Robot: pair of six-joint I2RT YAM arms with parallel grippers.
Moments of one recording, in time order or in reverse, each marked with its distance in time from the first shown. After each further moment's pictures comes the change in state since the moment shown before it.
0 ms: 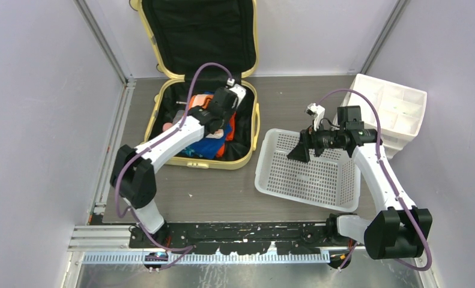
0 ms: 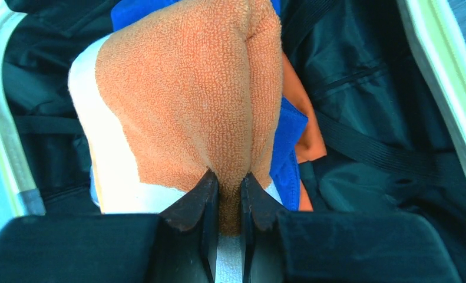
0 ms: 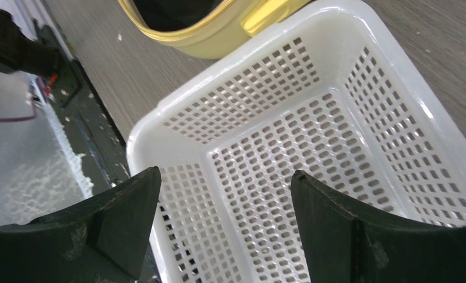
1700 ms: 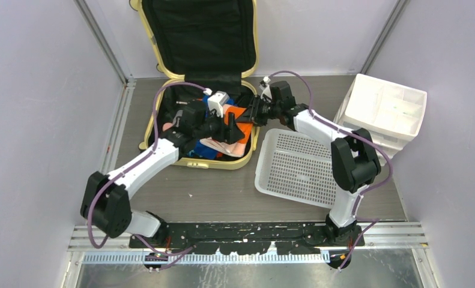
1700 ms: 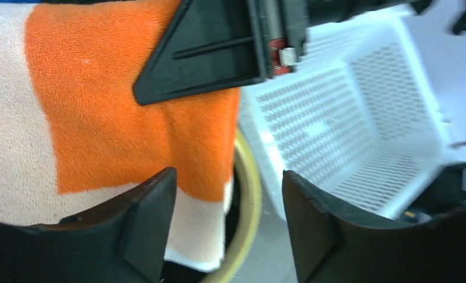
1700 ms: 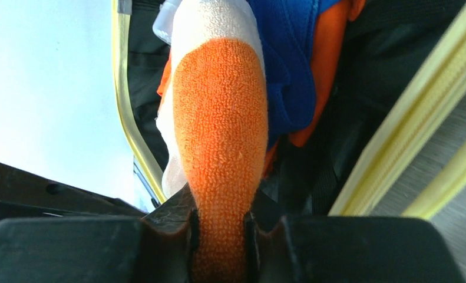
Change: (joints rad) left arm 0.119 -0.319 -0.433 0.426 0.761 -0.410; right arm 0.425 0.685 0.373 0.695 0.316 1.150
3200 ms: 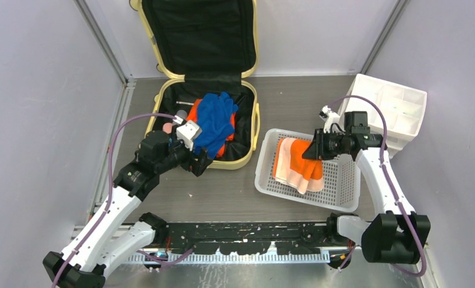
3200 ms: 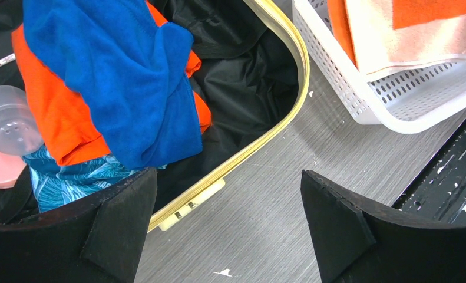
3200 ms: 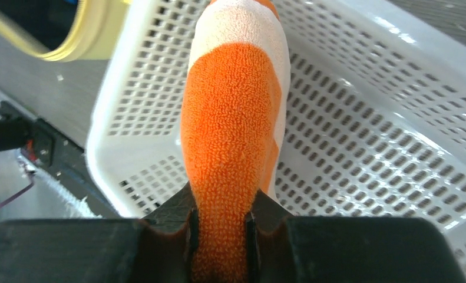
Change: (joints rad) left arm 0.066 -0.644 -0.232 -0.374 -0.062 0.389; right arm -0.497 -0.742 -0.430 -0.735 -0.112 -0.857
